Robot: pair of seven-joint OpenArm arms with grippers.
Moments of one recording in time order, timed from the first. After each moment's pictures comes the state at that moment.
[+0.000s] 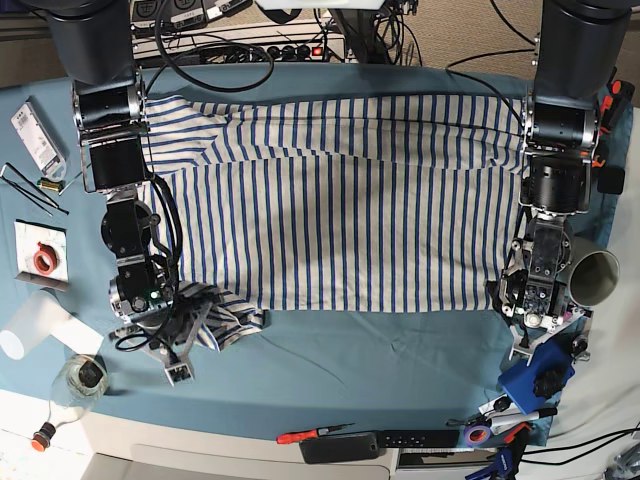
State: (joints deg) left arm -34.0 -14.9 9.0 57.4 9.1 -4.8 64.3; right arm 31.1 20.8 -15.5 73.0 3.1 9.3 -54.1
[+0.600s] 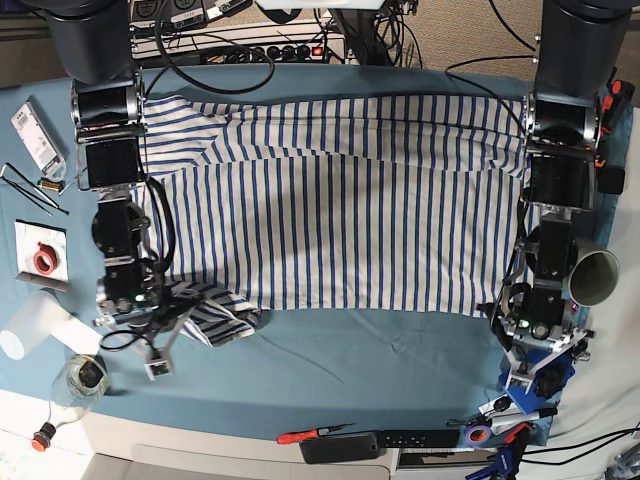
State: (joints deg) left arm -32.7 -15.8 9.0 73.0 4.4 -4.7 73.1; right arm 31.0 21.1 -10.0 73.3 5.1 8.2 -63.1
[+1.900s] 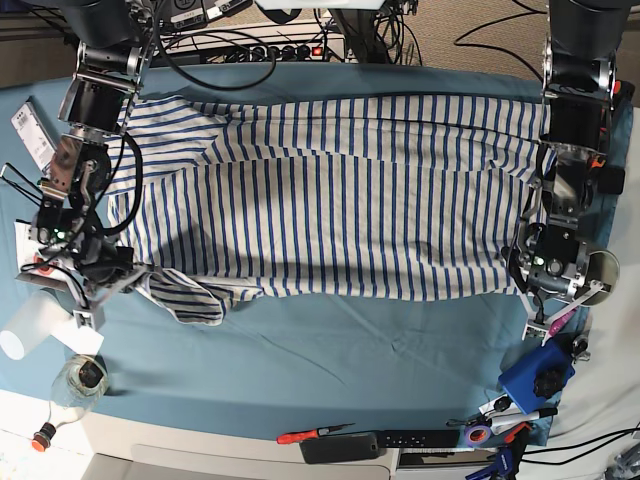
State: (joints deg) left arm -19.4 -21.3 9.0 87.0 4.3 -3.4 73.8; right arm 16.6 20.8 16.7 86.5 19.4 15.0 -65.9
